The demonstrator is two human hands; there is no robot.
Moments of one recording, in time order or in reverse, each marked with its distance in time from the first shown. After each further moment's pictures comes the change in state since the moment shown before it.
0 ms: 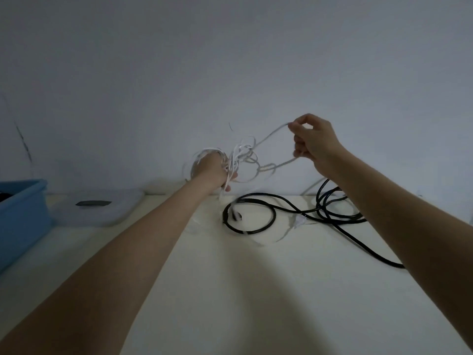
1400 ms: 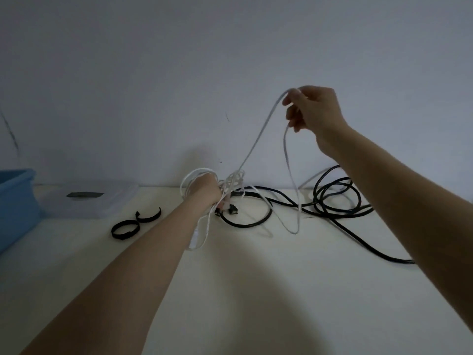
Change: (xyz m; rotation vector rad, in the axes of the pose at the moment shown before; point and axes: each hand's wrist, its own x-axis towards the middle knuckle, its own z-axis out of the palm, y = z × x) left_hand -0.006 -0.036 0.037 0.300 -0.058 -0.149; right_hand 0.003 -0.025 0.005 -0.139 0.020 -0.170
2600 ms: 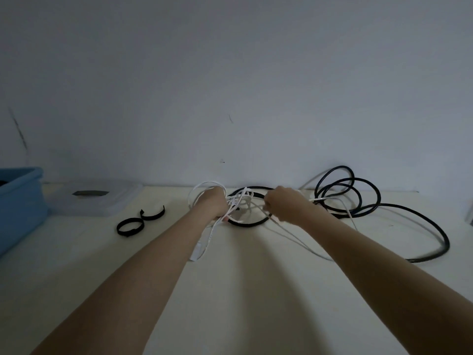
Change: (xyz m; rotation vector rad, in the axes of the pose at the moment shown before) left_hand -0.014 -0.004 0.015 0.118 -0.179 0.020; right_hand -0.067 0.097 0.039 -1.322 -0.669 -0.040
